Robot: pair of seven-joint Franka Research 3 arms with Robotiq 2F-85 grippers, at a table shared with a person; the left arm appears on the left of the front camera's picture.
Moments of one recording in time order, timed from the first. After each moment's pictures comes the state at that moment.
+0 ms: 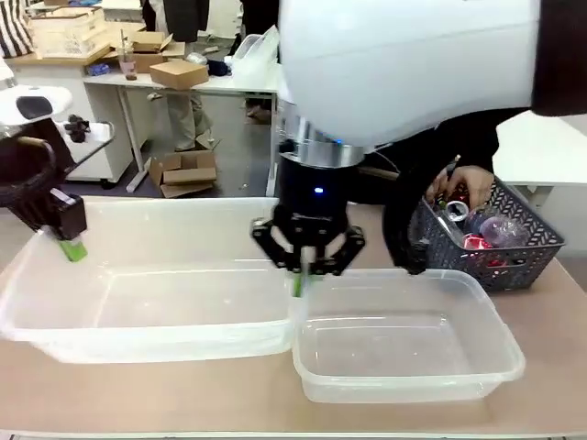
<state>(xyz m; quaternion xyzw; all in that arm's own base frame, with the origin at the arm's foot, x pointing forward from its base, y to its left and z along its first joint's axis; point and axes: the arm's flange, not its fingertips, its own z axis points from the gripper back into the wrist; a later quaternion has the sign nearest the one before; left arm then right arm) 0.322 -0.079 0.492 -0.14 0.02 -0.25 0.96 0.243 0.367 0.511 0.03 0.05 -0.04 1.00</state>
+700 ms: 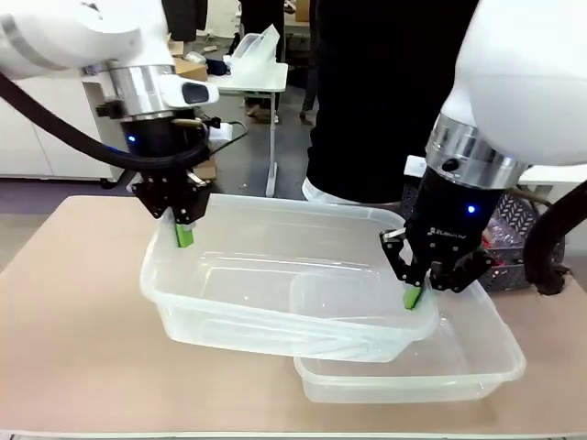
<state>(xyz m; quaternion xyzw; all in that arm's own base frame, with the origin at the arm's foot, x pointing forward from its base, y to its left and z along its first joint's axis) 0.372 -0.228 0.502 -0.11 0.11 -0.26 0.95 0.235 0.235 0.493 0.06 0.05 -0.08 0.99</state>
